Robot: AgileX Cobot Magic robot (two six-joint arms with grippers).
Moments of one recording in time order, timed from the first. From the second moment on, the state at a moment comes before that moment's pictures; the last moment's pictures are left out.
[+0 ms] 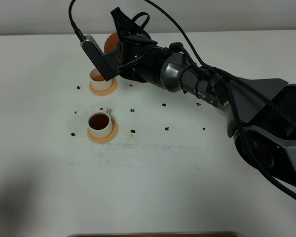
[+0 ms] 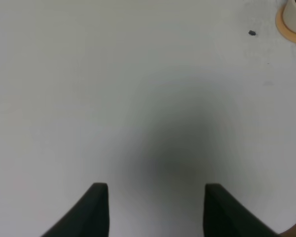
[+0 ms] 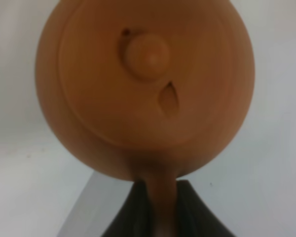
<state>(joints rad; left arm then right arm) -0.02 0.21 -0.51 0.09 1.06 0.04 0.70 2.40 -2.01 -1.04 0.67 -0.81</state>
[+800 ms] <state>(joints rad) -0.02 0.21 -0.51 0.09 1.06 0.04 0.70 2.40 -2.01 -1.06 0.67 -0.82</state>
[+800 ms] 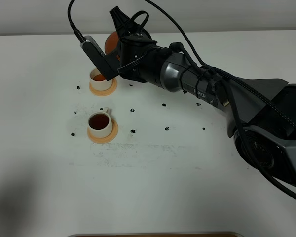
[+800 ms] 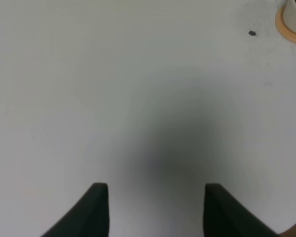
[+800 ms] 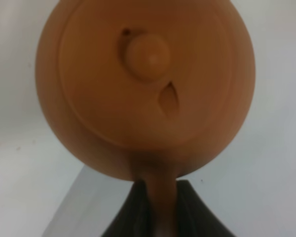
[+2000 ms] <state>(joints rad) -0.02 0.21 -0.51 0.09 1.06 0.04 0.71 2.40 -2.01 -1.08 0.66 -0.90</state>
